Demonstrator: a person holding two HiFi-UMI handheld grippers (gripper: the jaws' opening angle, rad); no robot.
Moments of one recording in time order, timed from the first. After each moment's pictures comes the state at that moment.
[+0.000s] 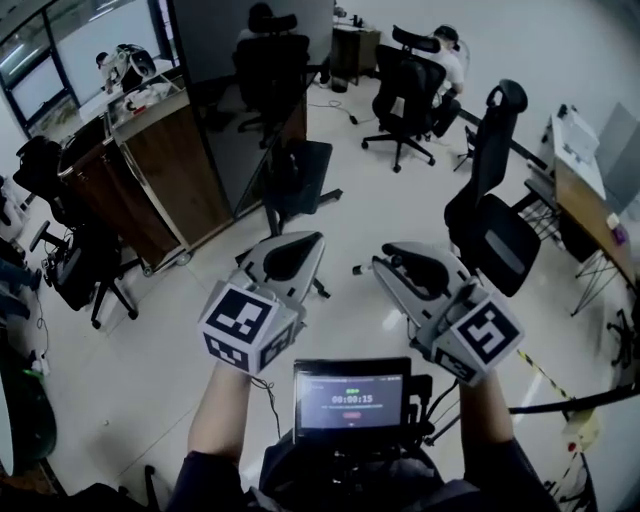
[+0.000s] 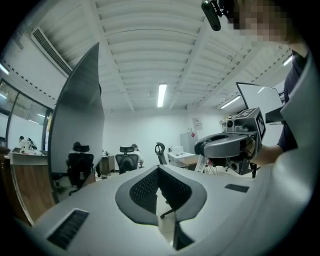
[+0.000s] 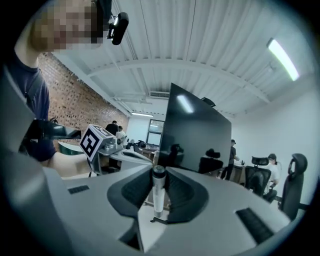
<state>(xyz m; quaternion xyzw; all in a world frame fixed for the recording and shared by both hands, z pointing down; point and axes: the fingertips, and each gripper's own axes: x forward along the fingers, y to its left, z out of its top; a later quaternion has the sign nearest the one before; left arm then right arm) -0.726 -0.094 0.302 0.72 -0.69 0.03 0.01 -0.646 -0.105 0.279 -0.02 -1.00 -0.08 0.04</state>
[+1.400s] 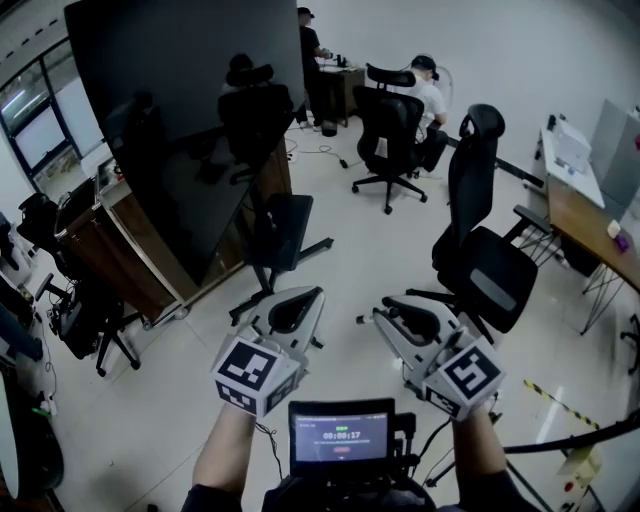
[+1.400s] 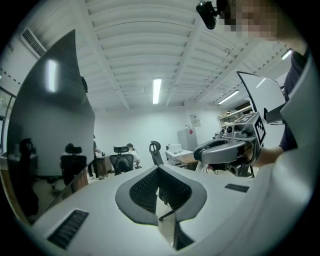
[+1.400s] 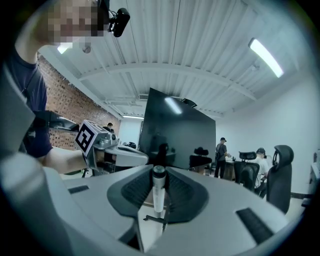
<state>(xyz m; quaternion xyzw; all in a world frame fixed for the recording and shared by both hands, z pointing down) -0.660 -0.202 0.307 0.73 -0.68 0.06 0.01 -0.576 -0.224 0.303 0.01 -1.00 -0.05 0.03</state>
